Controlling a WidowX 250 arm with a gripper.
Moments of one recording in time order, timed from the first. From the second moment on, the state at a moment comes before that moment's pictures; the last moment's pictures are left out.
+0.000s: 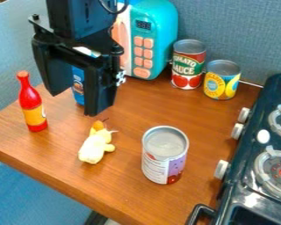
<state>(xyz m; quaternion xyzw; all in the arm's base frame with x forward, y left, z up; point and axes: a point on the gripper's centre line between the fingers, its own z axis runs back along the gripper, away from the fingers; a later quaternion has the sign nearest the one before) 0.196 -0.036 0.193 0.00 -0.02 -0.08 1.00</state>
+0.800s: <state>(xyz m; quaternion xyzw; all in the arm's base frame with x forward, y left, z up) 0.218 -0.061 0.121 0.01 0.00 -0.04 1.00</state>
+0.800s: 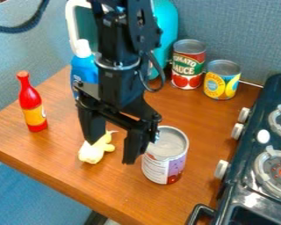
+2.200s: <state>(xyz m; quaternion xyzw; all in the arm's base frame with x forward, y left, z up) 0.259 -0.091 0.059 0.00 0.00 -0.07 1.00</state>
